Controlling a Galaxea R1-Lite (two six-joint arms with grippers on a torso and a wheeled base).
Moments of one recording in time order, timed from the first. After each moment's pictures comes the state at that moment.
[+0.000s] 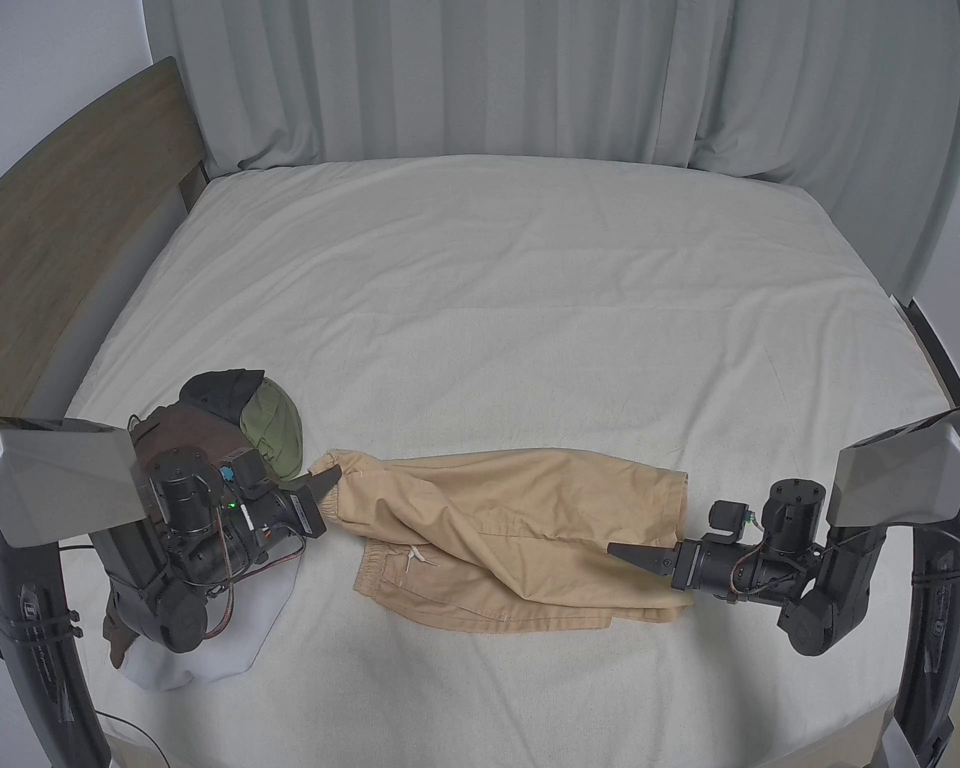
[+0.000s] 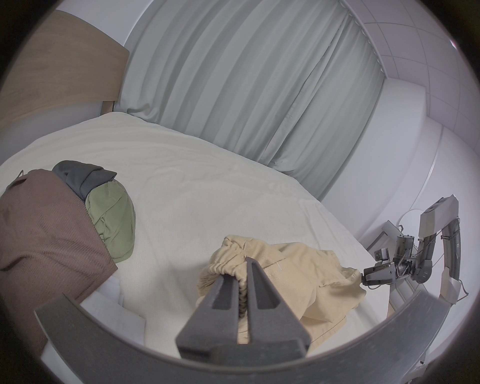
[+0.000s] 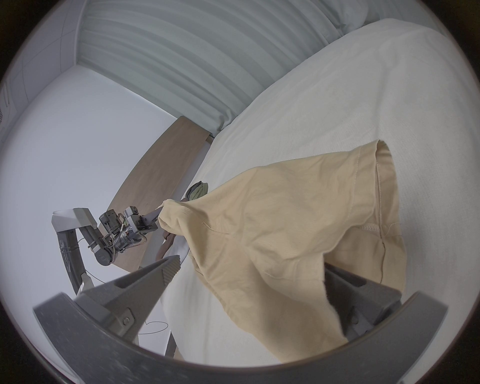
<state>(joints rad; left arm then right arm) -0.19 2.21 -0.50 -1.55 -0.32 -0.29 0.26 2.33 -0.44 -1.54 0.60 0.50</state>
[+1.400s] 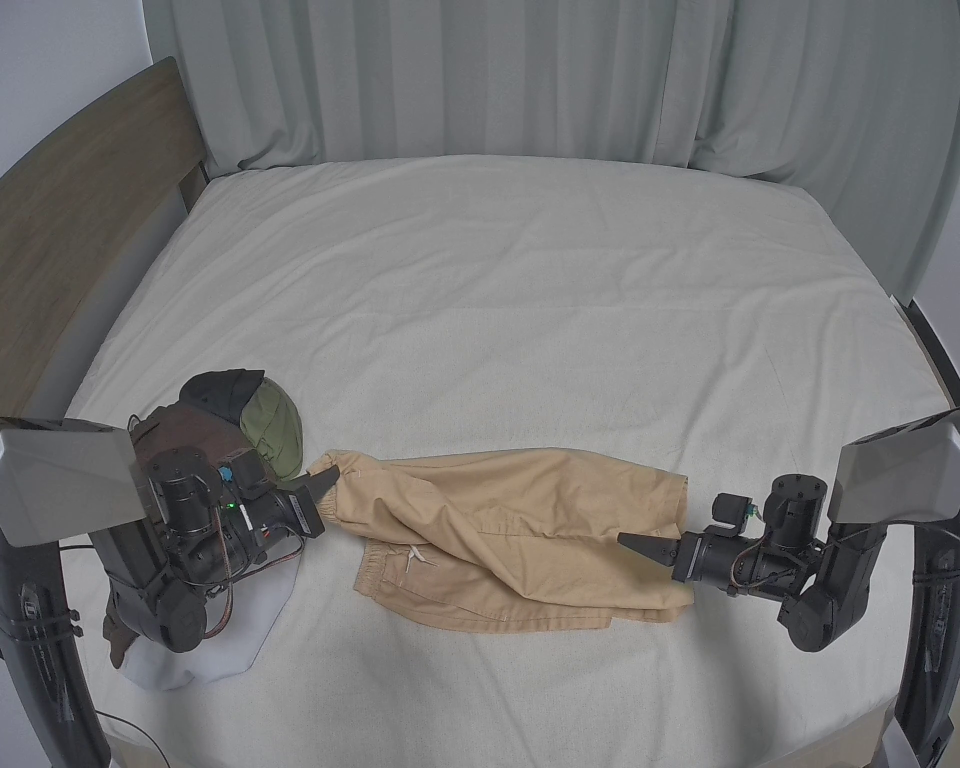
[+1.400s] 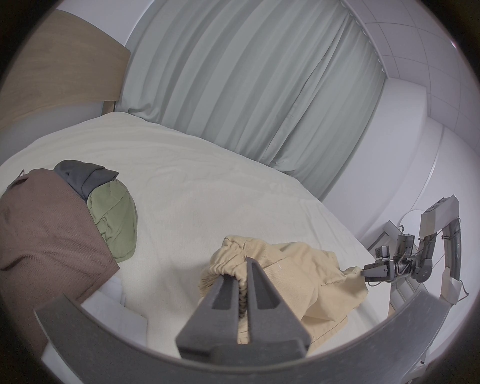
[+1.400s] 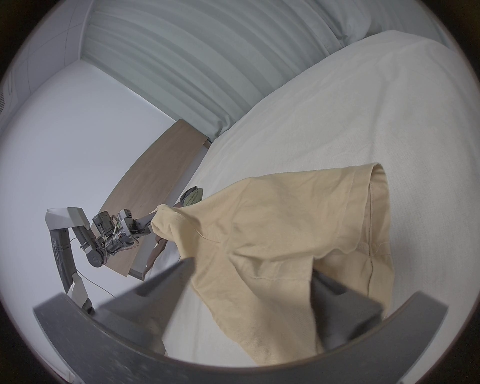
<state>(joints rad) -0.19 2.21 -0.50 -1.55 -0.32 -0.29 0.25 2.32 -0.45 -1.55 0.55 0.47</state>
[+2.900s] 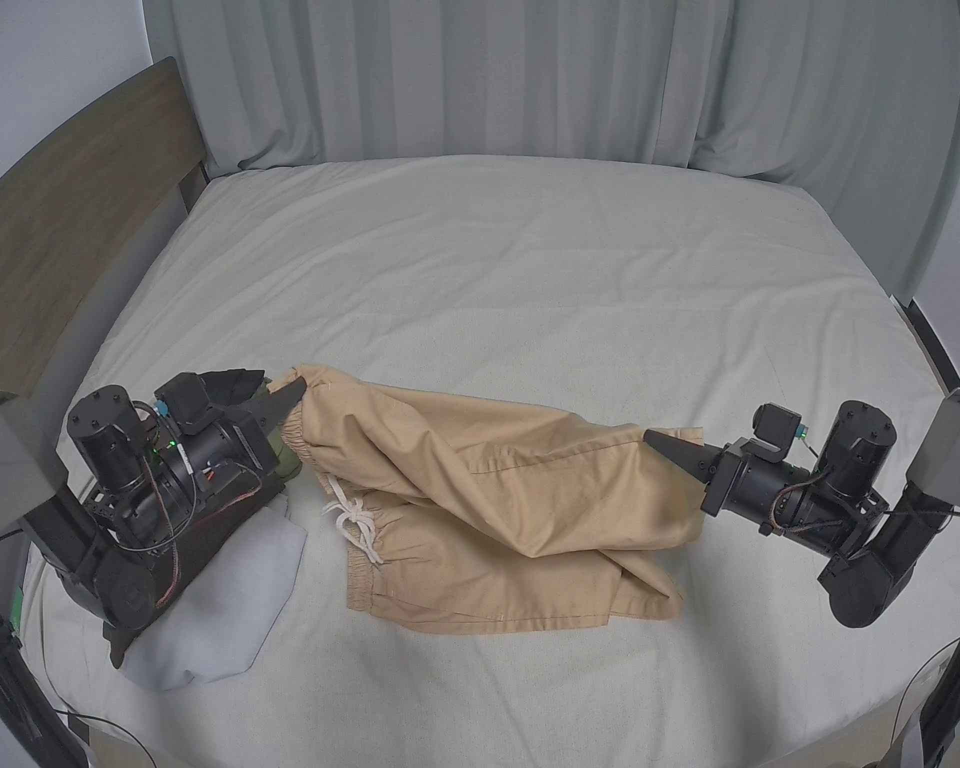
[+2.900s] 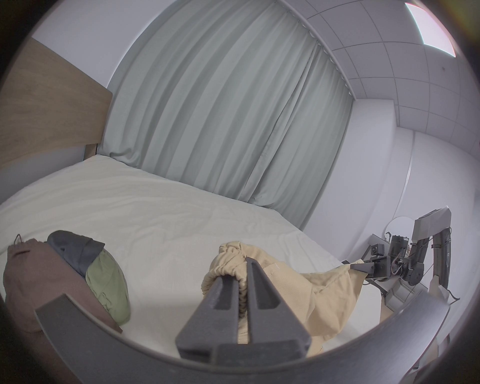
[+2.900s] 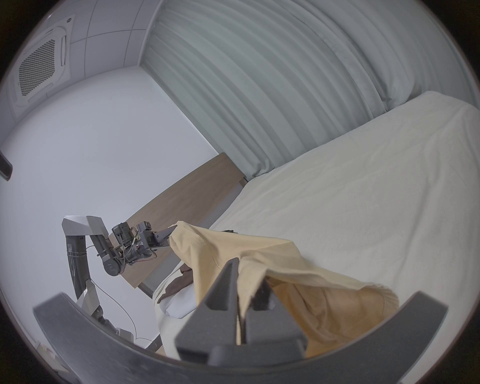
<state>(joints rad) -0.16 1.94 -0.50 -1.55 -0.40 -0.31 0.32 1.99 -0.47 -1.54 0.53 0.43</state>
